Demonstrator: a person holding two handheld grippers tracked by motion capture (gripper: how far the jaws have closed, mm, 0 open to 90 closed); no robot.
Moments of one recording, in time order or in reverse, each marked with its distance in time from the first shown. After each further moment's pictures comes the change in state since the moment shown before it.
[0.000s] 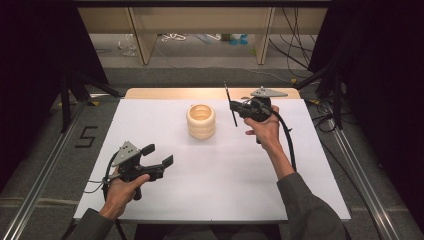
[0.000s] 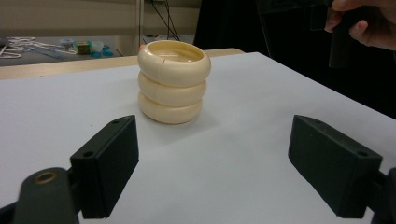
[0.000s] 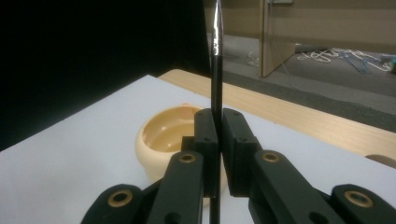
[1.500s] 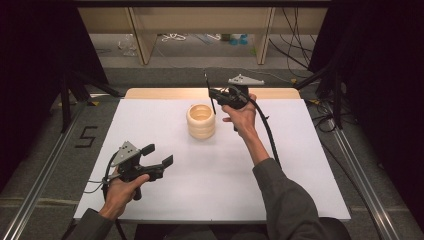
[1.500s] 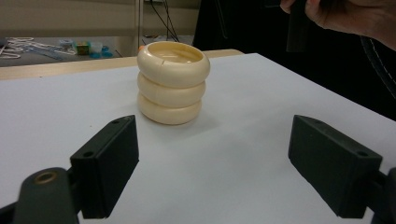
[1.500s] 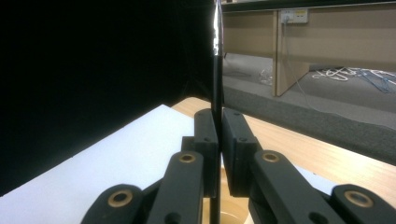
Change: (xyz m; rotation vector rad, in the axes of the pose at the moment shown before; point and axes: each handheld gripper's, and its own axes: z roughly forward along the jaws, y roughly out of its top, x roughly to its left) left arm -0.003 -0.001 0.001 -0.010 -0.045 -0.060; right arm 0.022 0.030 0.059 -0.064 0.040 0.015
